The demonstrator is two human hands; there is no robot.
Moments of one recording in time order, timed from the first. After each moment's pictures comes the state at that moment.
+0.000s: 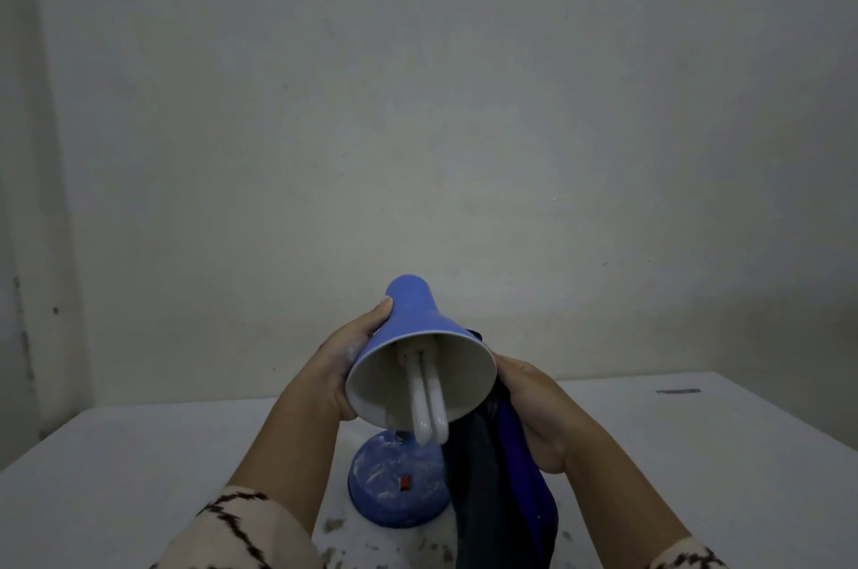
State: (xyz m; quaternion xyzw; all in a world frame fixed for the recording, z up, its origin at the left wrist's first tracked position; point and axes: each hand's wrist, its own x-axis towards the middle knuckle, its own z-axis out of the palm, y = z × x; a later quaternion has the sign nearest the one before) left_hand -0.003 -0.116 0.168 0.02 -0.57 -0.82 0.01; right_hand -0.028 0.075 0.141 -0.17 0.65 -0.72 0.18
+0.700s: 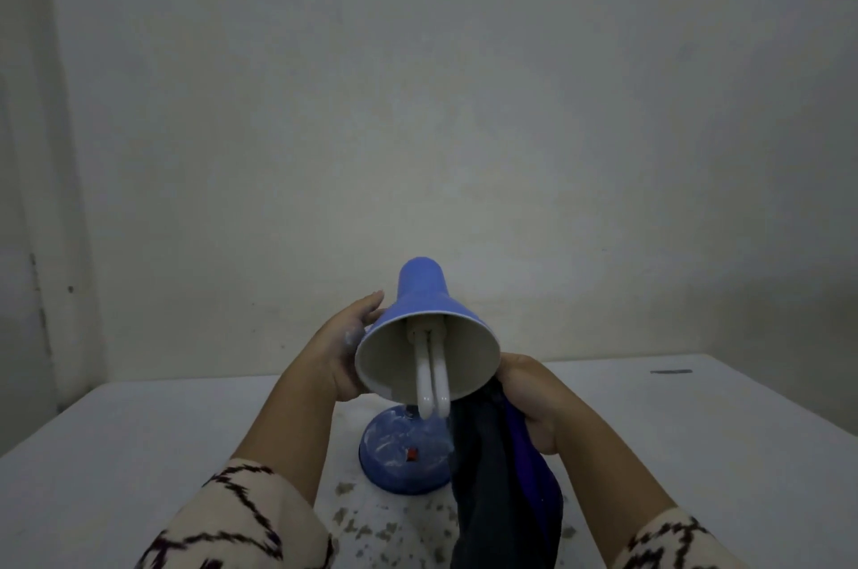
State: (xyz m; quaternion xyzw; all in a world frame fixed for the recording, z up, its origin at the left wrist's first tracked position) left_hand 0.019 -0.121 0.168 0.13 -0.59 -0.80 0.00; right_hand -0.023 0.070 0.129 -0.09 0.71 -0.67 0.18
